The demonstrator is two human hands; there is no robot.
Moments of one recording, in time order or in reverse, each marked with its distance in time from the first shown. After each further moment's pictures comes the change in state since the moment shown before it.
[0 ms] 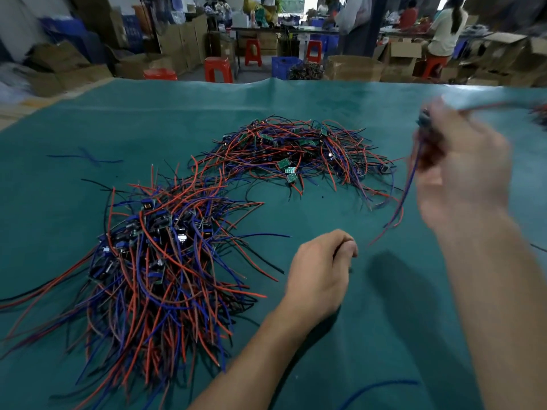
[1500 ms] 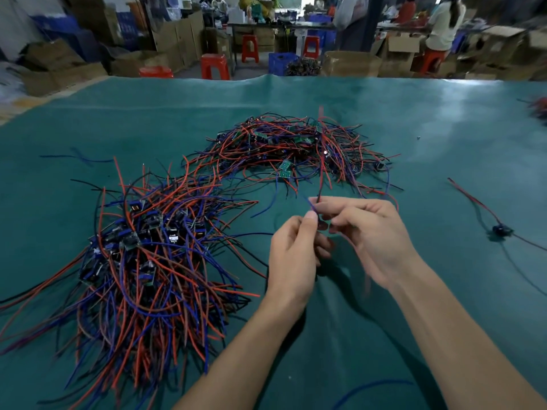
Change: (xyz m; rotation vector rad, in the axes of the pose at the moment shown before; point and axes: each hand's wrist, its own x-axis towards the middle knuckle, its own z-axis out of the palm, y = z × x) left_hand 0.009 0.007 -0.006 -0.686 0.261 -0.328; right_hand -0.038 0.084 -0.026 -0.237 -0.413 0.322
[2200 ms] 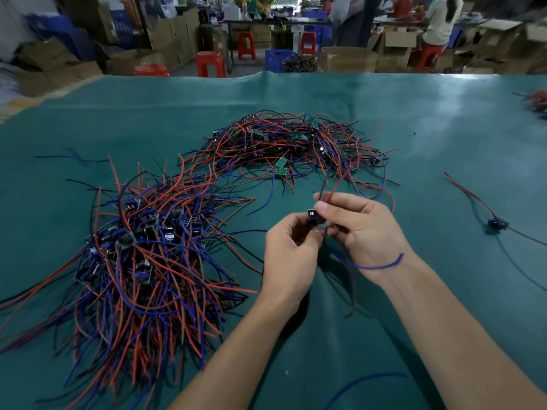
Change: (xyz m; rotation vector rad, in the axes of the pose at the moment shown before) left_hand 0.001 -0.007 -0.004 0.122 -0.036 0.110; right_hand 0.001 0.008 0.000 0.238 0.027 0.070
